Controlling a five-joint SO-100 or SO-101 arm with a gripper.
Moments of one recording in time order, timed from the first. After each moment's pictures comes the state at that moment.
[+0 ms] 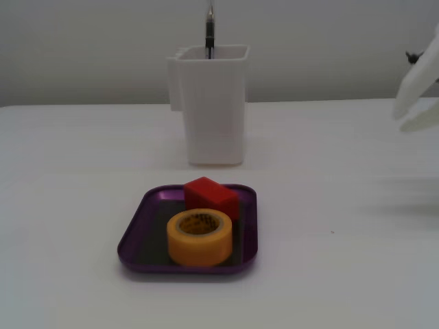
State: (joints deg) arm 4.5 189.6 156.8 61.8 -8.9
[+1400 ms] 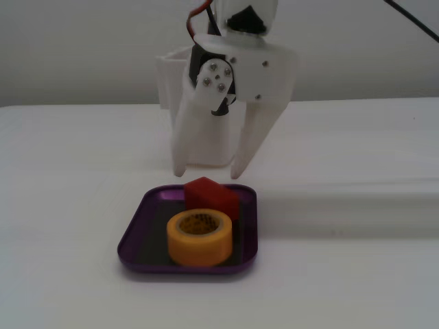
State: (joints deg) arm 2.9 58.1 51.2 72.2 -23.9
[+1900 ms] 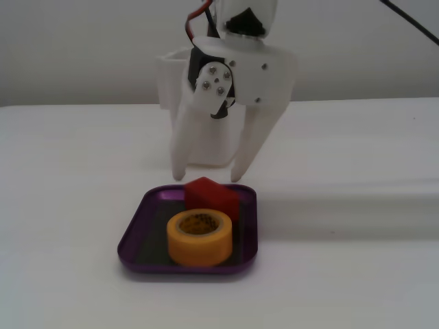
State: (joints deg) arm 1.8 57.6 51.1 72.2 -23.9
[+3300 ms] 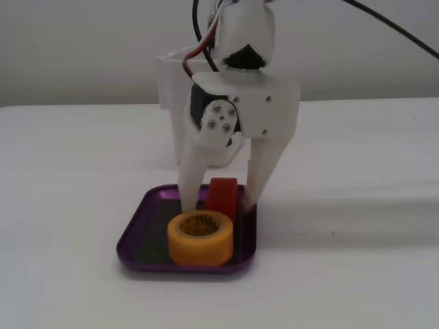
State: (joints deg) arm -0.4 51.9 49.5 73.7 -24.3
